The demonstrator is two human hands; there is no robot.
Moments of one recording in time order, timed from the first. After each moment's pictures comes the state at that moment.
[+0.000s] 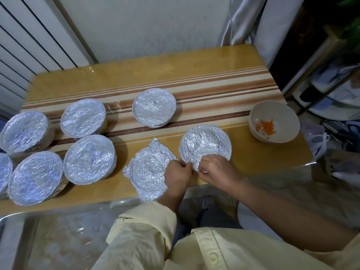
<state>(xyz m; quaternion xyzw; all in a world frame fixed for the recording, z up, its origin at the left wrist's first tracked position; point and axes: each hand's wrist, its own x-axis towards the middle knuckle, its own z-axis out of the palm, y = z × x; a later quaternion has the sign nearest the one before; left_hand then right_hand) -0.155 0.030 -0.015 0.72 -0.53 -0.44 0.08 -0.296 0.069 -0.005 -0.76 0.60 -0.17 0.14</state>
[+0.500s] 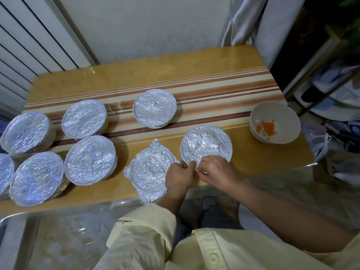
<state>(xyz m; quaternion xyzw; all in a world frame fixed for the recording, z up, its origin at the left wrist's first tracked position) -0.156 0.035 -0.009 0.72 -0.51 -0.47 0.08 -0.296 0.068 -0.008 -0.76 0.60 -0.20 0.16</state>
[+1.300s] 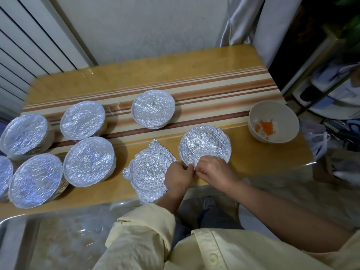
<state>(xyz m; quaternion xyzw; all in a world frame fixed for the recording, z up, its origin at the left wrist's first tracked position) -0.158 0.031 -0.008 0.71 -0.57 -0.41 0.02 -0.296 0.067 -0.007 -0.76 0.59 -0.22 0.18</state>
